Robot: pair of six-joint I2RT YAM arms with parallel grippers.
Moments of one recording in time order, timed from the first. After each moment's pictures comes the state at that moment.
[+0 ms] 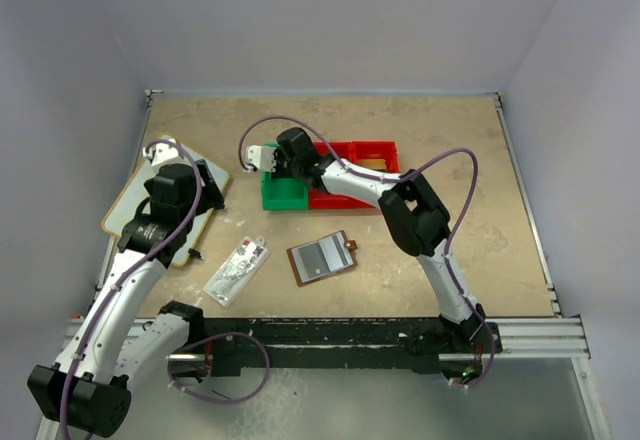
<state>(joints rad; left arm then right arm) -0.26 0.85 0.85 -0.59 -0.40 -0.48 0.79 2.27 1.75 -0.10 0.08 -0.90</state>
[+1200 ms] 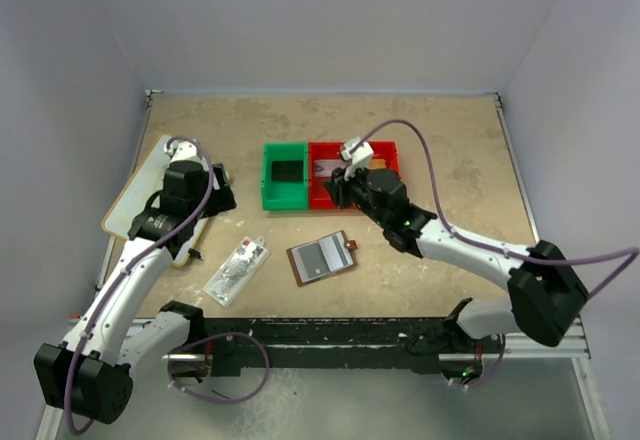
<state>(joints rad) -0.26 0.92 0.84 -0.56 -0.25 -0.43 0.78 1.39 0.84 0.36 0.12 0.04</state>
